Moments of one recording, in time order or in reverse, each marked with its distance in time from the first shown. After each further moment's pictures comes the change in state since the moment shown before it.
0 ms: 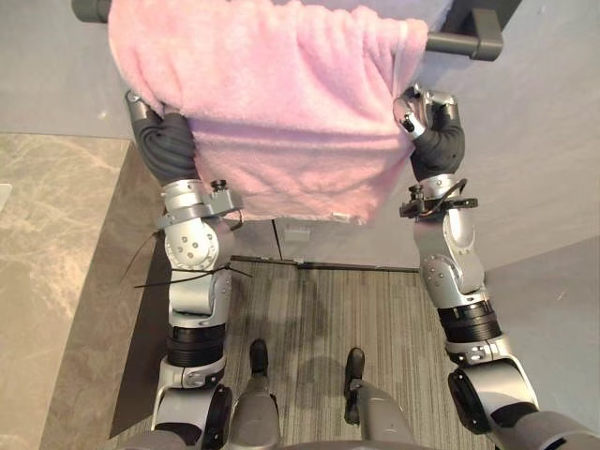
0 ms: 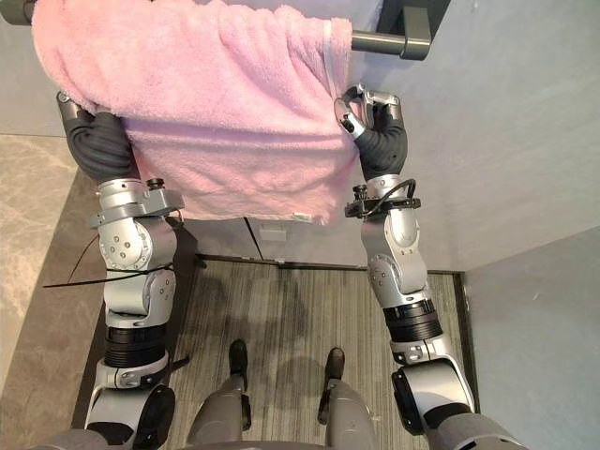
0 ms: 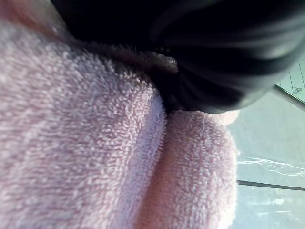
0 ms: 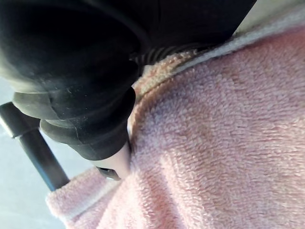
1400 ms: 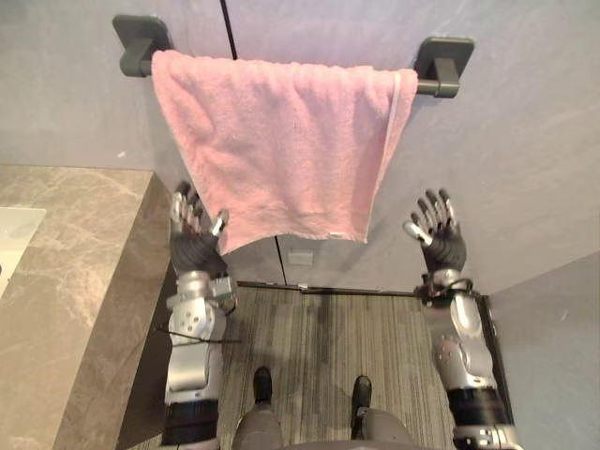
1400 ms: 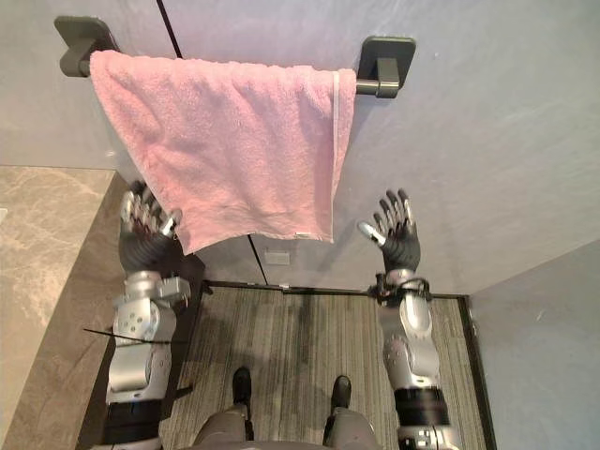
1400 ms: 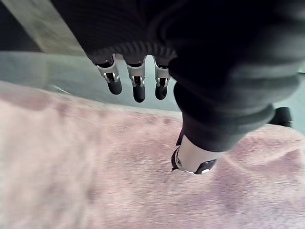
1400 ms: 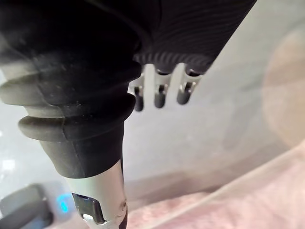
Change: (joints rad) left arm 0.494 -0.089 0.053 0.087 0.060 0.067 -0.179; right arm 0.524 0.121 -0.121 -0.013 -0.101 0.074 0.025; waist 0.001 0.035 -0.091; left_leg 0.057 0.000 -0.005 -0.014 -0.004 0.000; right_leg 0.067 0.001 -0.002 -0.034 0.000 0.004
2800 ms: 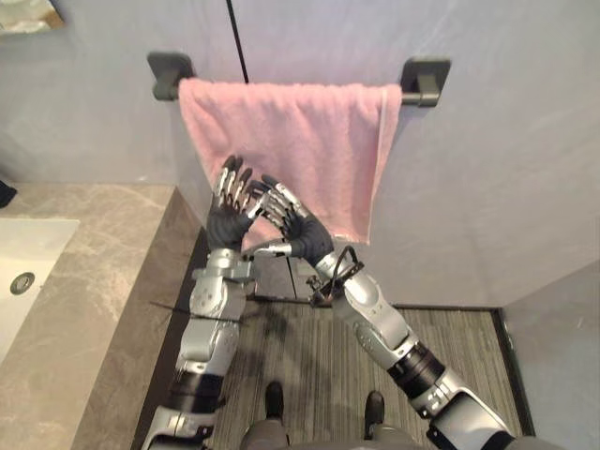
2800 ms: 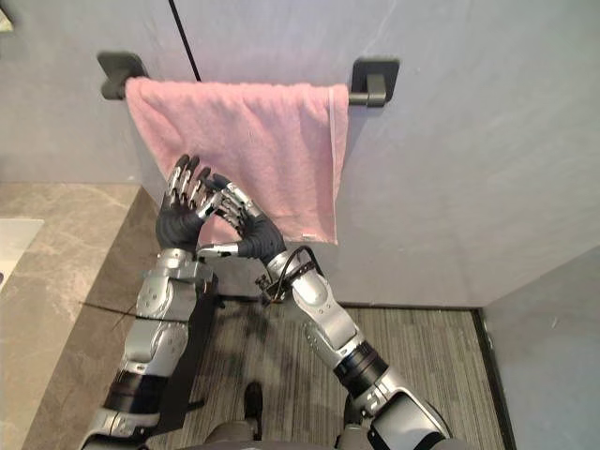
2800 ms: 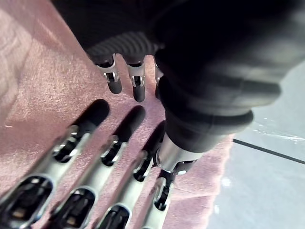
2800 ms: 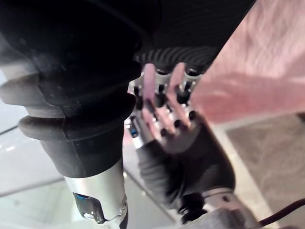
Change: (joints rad) left arm -0.297 0.159 -0.223 0.132 -0.381 -0.089 -0.076; right arm -0.417 0.021 0.567 0.118 -0.042 -0.031 0.052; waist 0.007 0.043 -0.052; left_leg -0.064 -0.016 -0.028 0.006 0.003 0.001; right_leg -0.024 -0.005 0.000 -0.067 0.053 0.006
